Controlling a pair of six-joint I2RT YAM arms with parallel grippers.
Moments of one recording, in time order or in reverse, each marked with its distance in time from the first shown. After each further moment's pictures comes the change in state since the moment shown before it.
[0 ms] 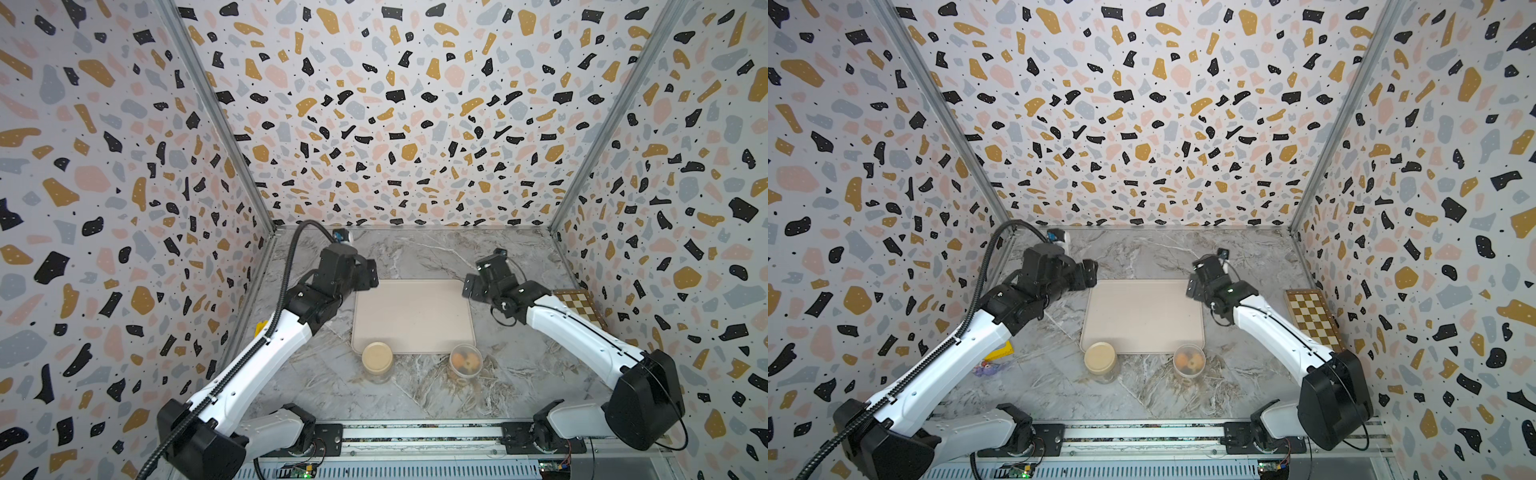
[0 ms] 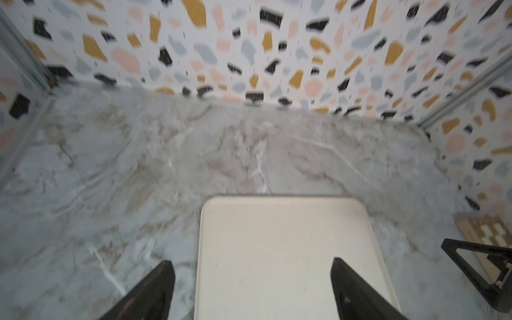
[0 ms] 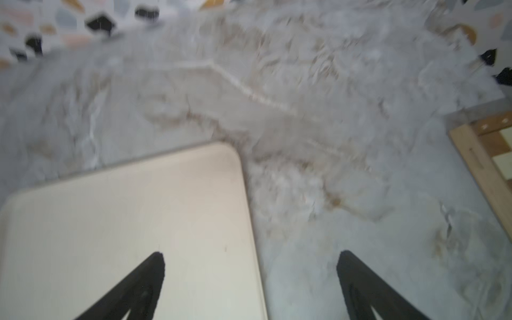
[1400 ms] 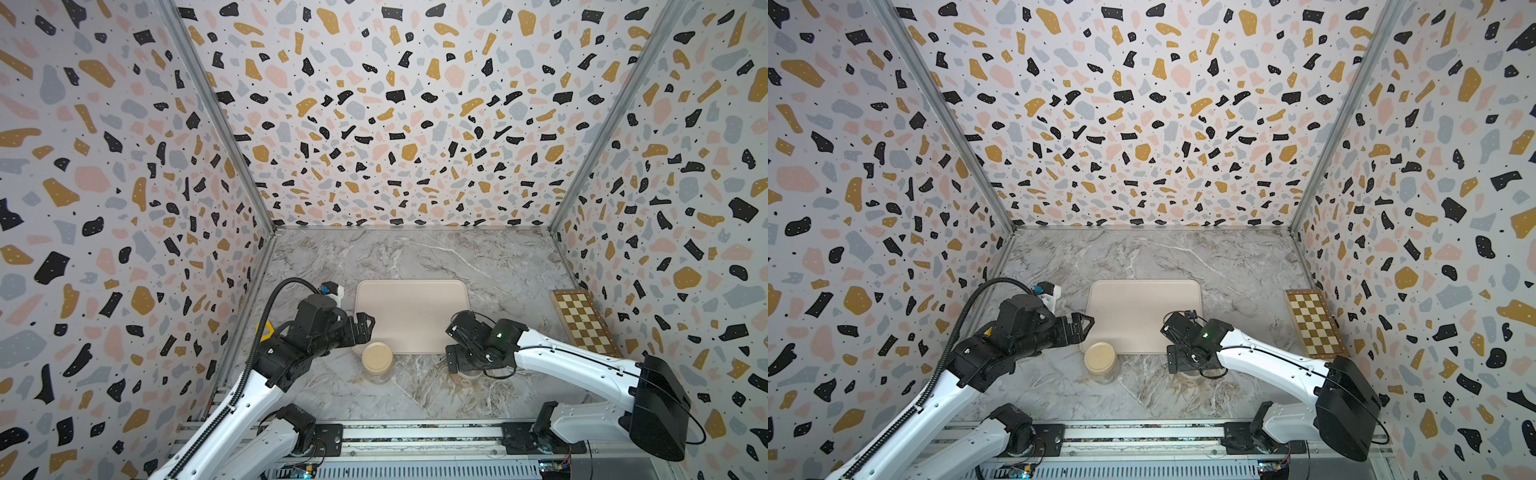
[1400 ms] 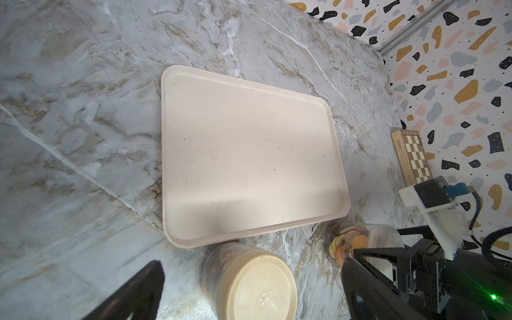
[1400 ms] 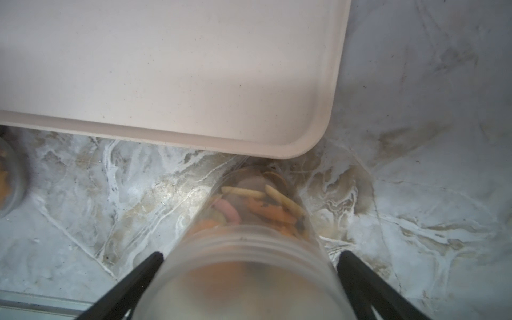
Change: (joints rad) left arm -0.014 -0.358 -0.284 -0.124 0.296 -0.144; right arm 0.344 -0.068 -0.193 -0.242 -0.221 0.155
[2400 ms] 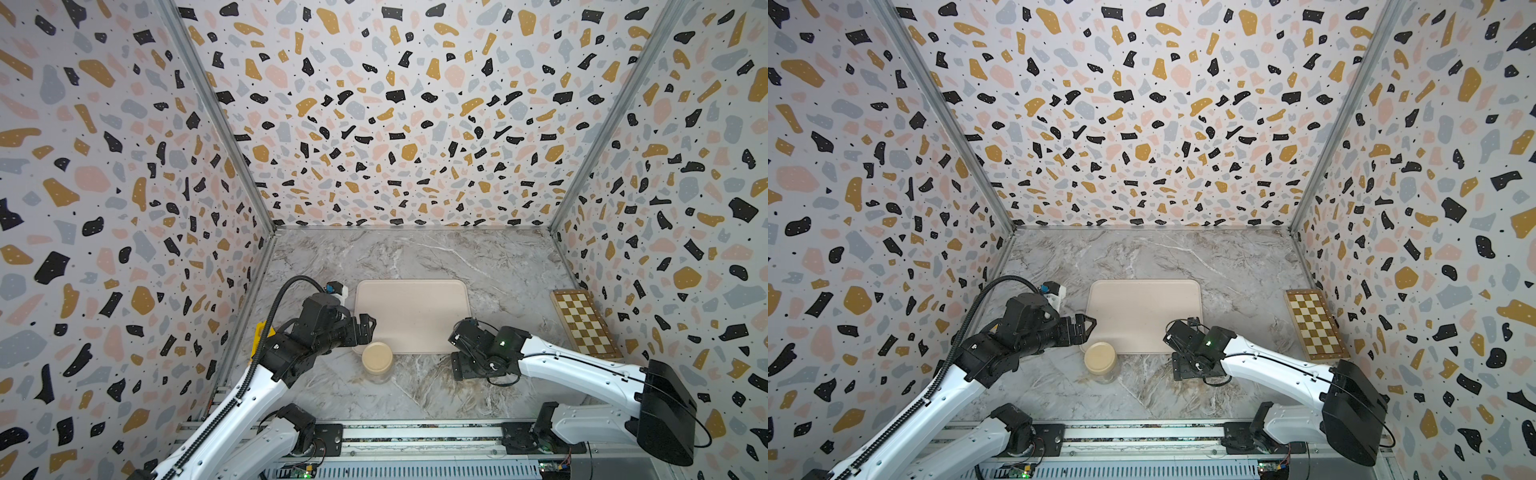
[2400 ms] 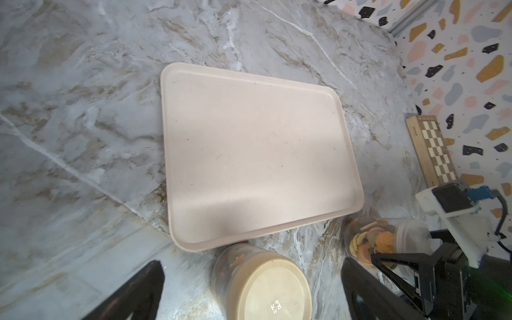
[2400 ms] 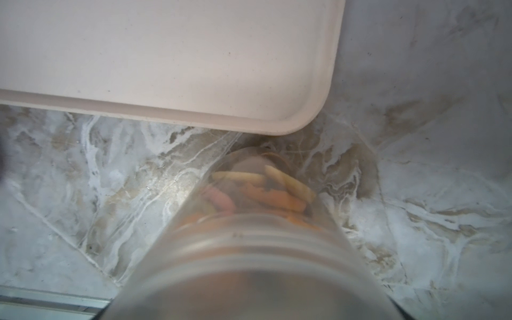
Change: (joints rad) left arm 0.000 0.006 -0.044 0.055 0.020 0.084; right arm 0.024 -0.056 -0.058 0.006 -0.014 0.026
